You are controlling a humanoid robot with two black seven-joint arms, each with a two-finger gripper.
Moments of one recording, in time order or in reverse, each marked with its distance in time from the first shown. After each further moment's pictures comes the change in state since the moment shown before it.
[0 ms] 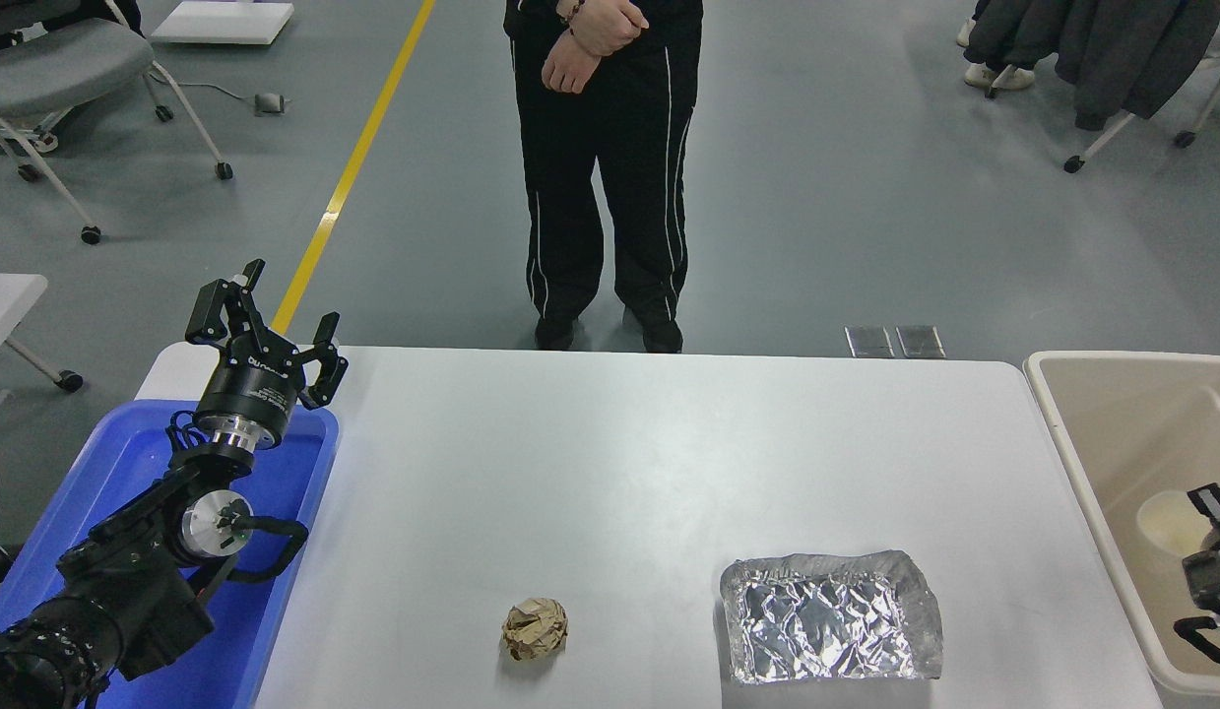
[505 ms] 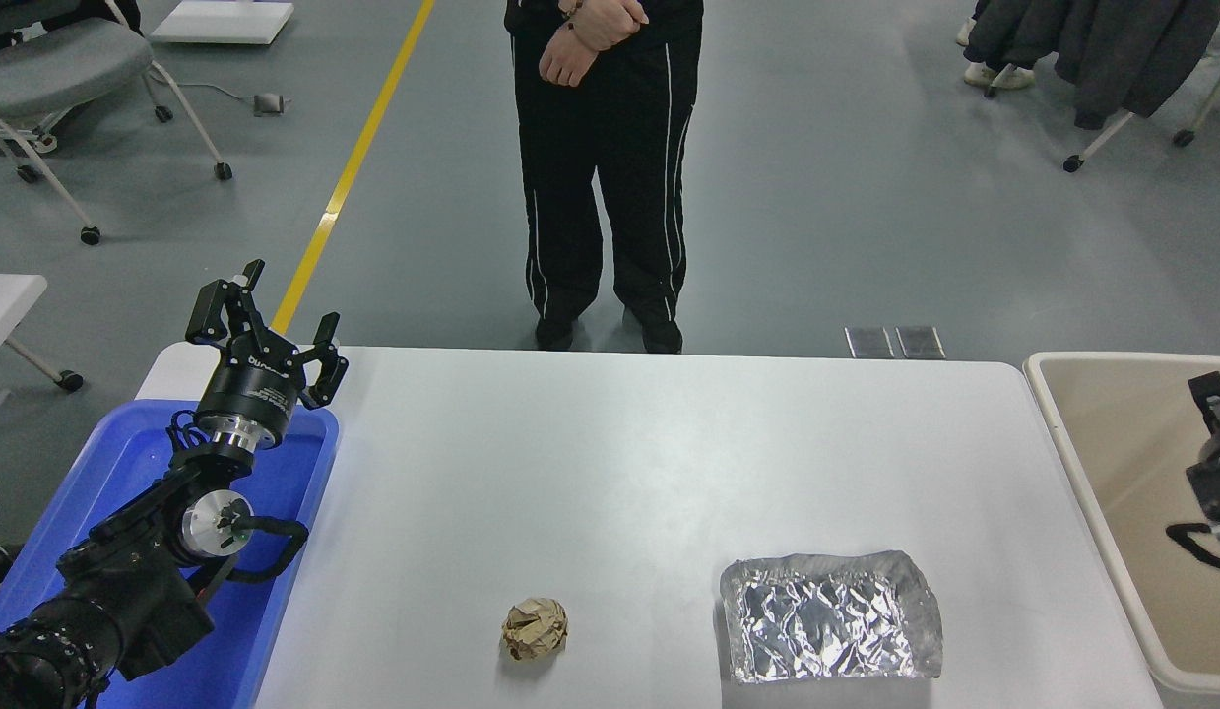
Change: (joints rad) left arm 0.000 0.000 0.000 0.001 0.000 0.000 0.000; right arm 0.247 -0.133 0.123 0.217 0.000 -0.016 0.003
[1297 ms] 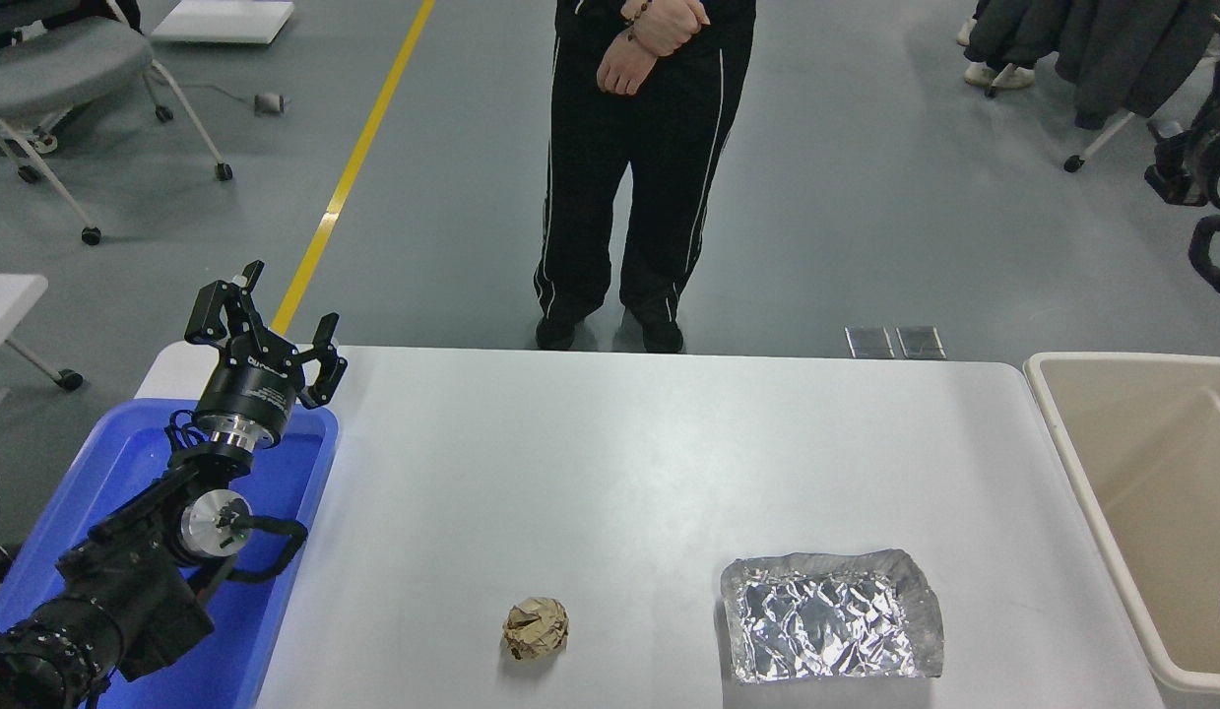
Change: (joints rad) left arm 0.000 0.000 0.000 0.000 0.000 0.000 0.000; right arm 0.022 -0.190 0.839 0.792 0.001 0.053 0.001
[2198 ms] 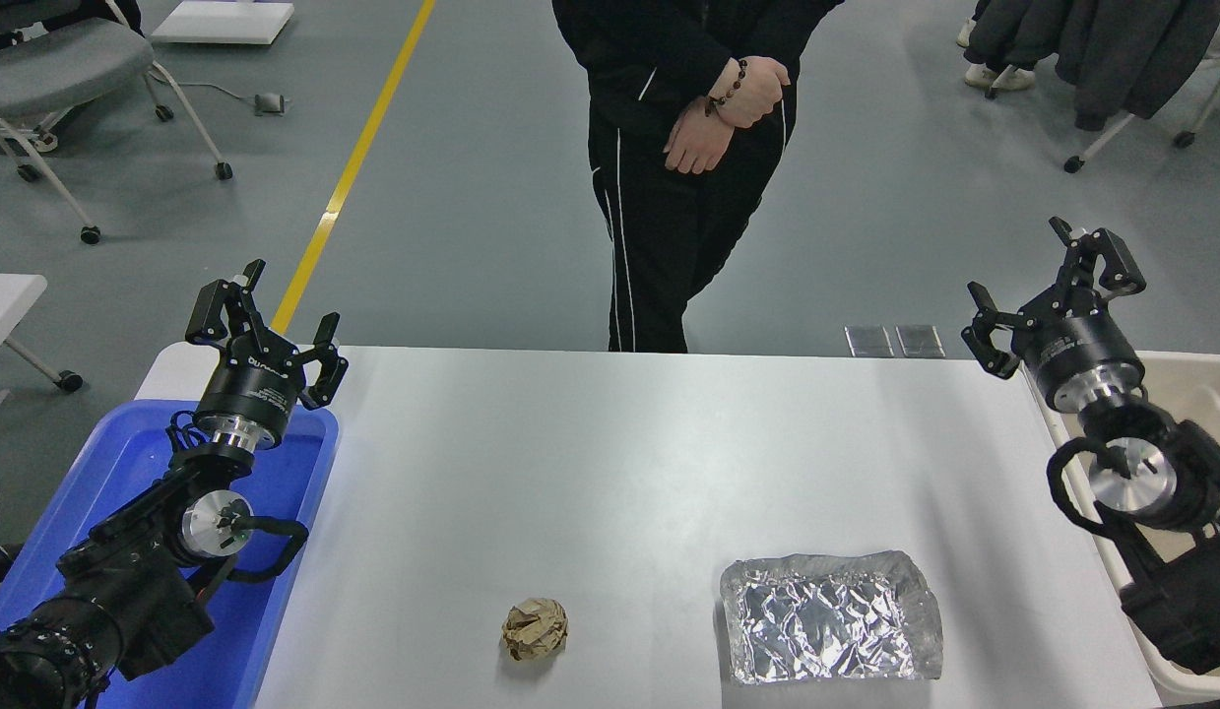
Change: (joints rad) left arm 0.000 0.000 0.000 0.000 0.000 0.000 0.000; right arm -0.462 0.249 0.281 0.001 -0.017 0.228 0.221
